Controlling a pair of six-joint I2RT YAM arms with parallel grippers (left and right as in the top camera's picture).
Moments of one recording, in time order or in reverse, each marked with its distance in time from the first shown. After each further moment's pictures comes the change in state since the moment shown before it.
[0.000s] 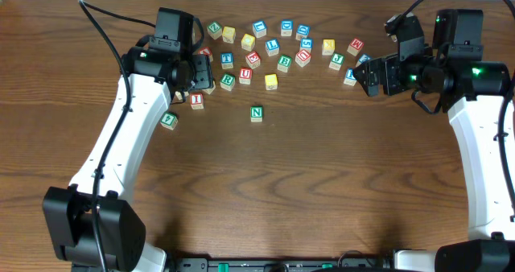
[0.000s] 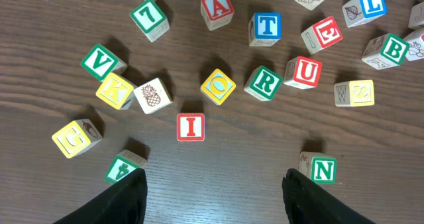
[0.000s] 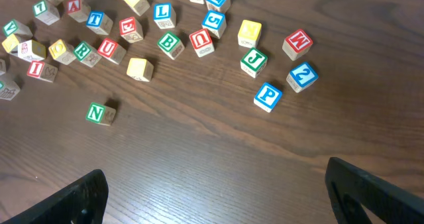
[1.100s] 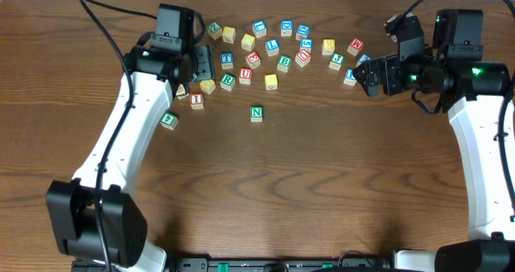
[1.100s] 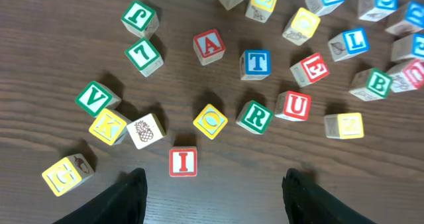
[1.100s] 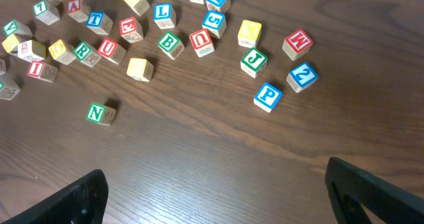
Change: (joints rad) left arm 0.000 0.025 0.000 0.115 -0.008 0.002; right arm 0.000 0.000 0.000 0.000 0.000 0.000
